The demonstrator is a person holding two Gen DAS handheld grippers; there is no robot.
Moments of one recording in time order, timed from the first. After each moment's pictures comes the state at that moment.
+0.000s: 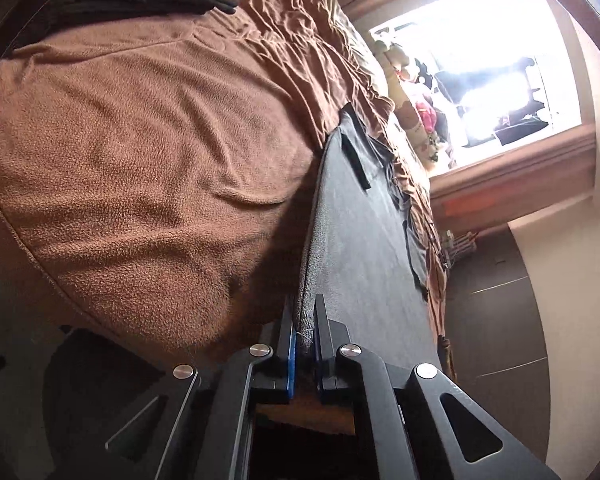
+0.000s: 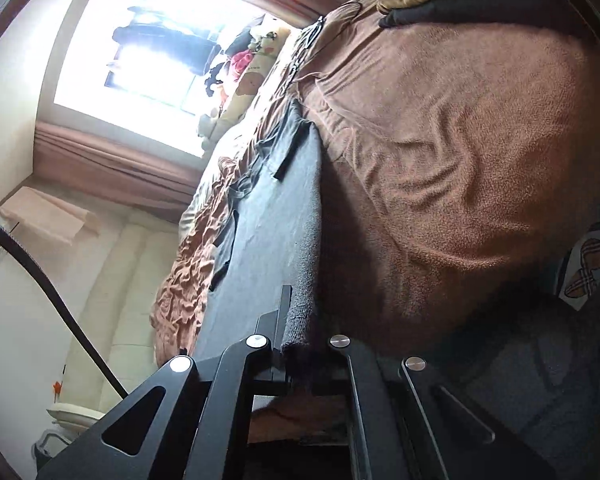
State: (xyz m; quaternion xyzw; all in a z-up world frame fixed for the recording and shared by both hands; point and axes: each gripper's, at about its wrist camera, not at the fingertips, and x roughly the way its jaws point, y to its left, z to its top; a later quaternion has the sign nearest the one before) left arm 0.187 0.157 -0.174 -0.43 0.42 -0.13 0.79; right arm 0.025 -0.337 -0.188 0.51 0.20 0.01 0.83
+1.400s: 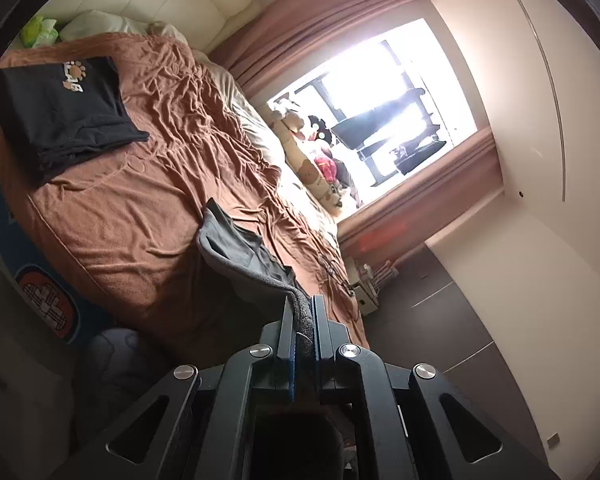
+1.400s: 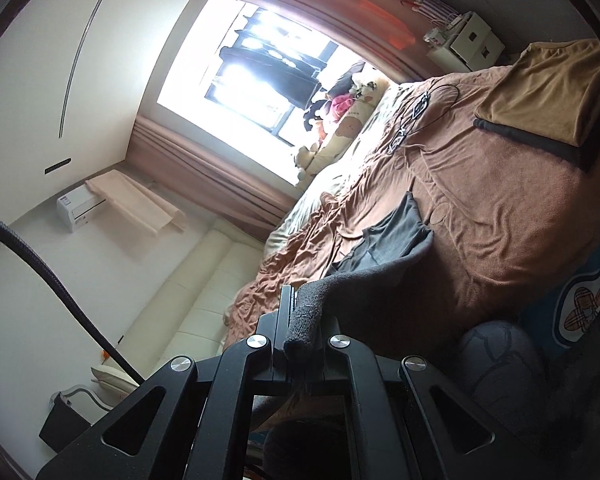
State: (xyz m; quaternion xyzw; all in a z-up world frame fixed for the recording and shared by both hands) left arm 0.003 0.182 0.003 -0.42 0.25 -0.20 0.85; right arm -0.097 -0.342 -0.136 0.45 0.08 0.09 0.88
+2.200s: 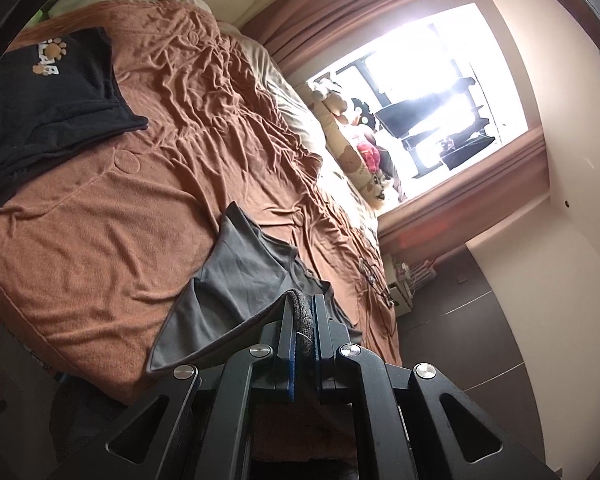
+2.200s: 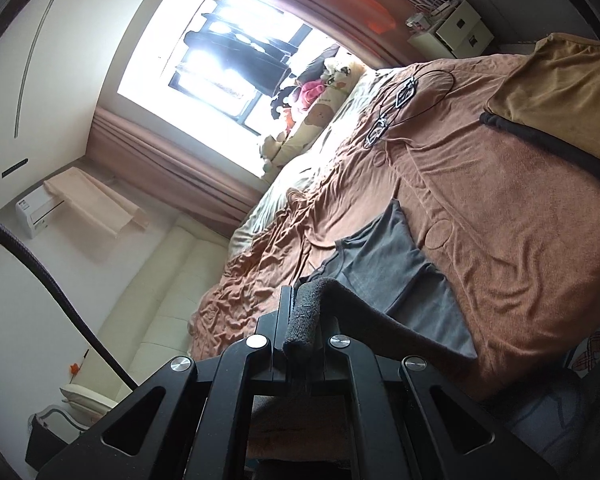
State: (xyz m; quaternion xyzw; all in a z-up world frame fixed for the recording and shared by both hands) left arm 0.192 0.169 -0.025 -0.42 0.32 -0.16 0.83; right arm 0.074 -0.366 -0.108 0.45 0.14 0.05 0.88
